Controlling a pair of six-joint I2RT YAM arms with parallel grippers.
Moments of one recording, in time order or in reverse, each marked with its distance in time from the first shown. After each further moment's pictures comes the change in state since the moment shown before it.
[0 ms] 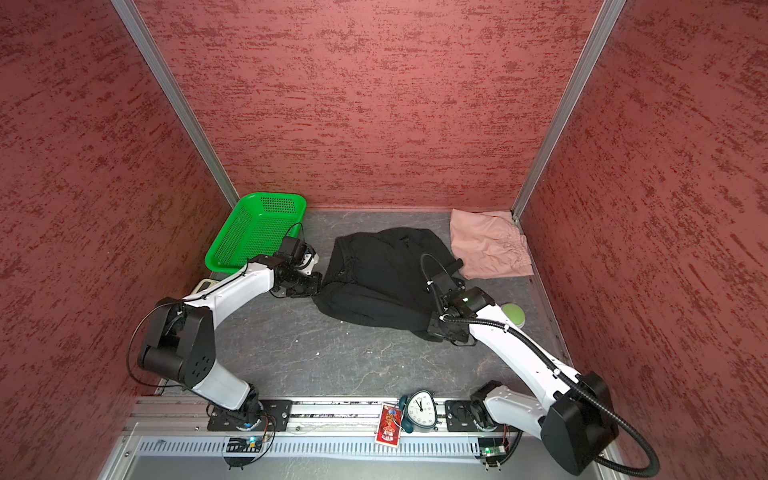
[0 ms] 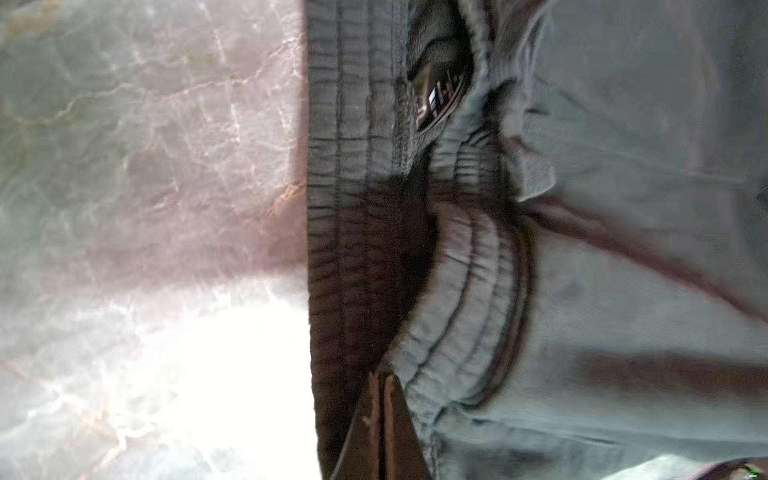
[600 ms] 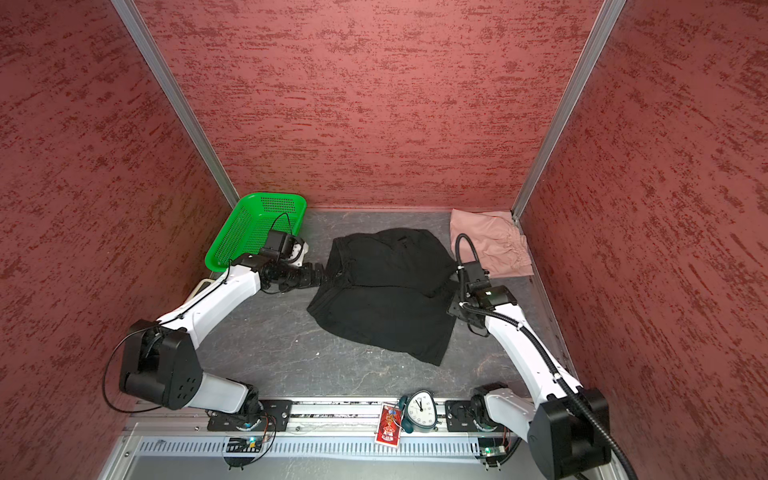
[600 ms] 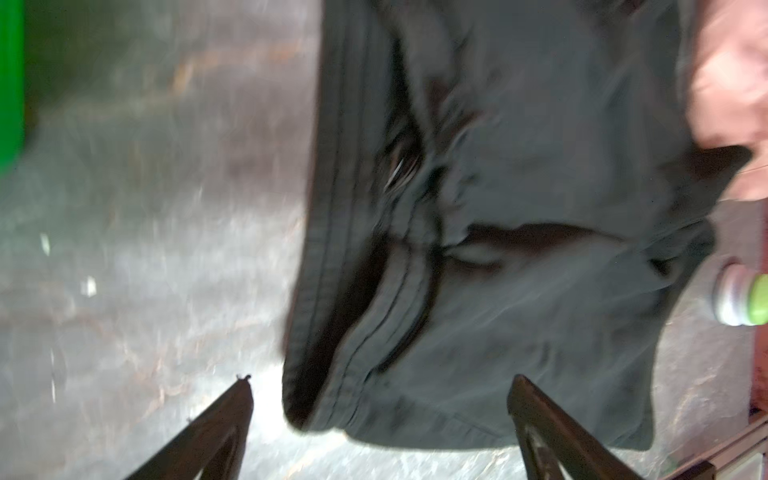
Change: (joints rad) left arm 0.015 -0.089 0.093 0.013 -0.003 -0.039; right arm -0.360 0.008 -0.027 0.292 0.074 -0.234
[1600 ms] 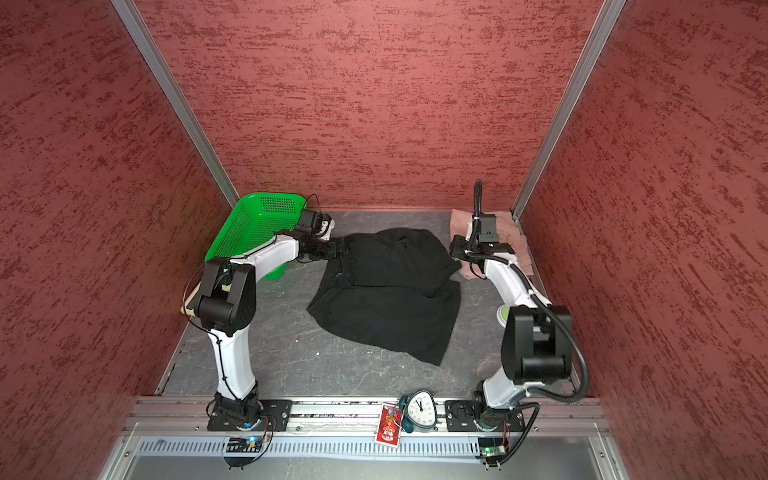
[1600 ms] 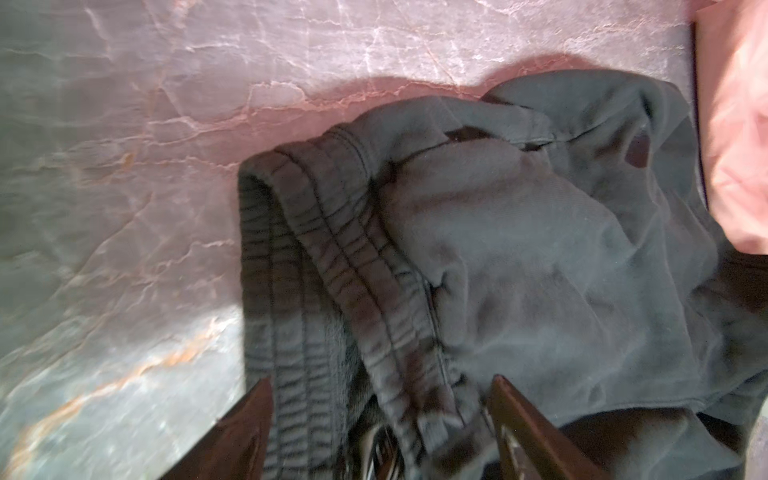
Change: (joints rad) left arm -0.008 0.552 0.360 0.224 0.020 0.069; right arm -0.146 0.542 0.411 0.441 -0.272 -0.299
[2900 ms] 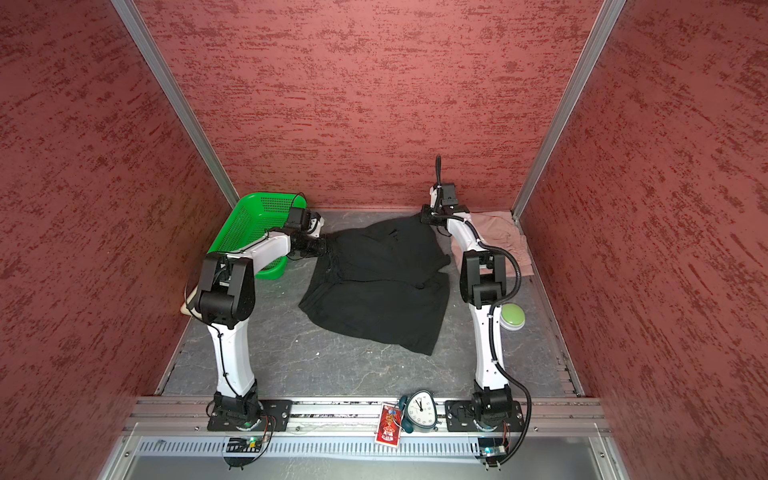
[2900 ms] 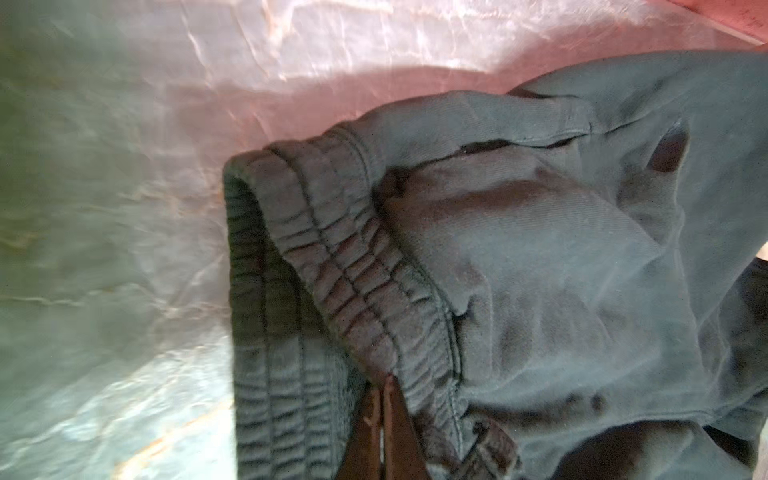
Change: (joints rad) left arm 0.097 0.033 0.037 -0.003 0.041 0.037; right arm 0.082 0.753 0.984 -0.142 -0.061 -0.033
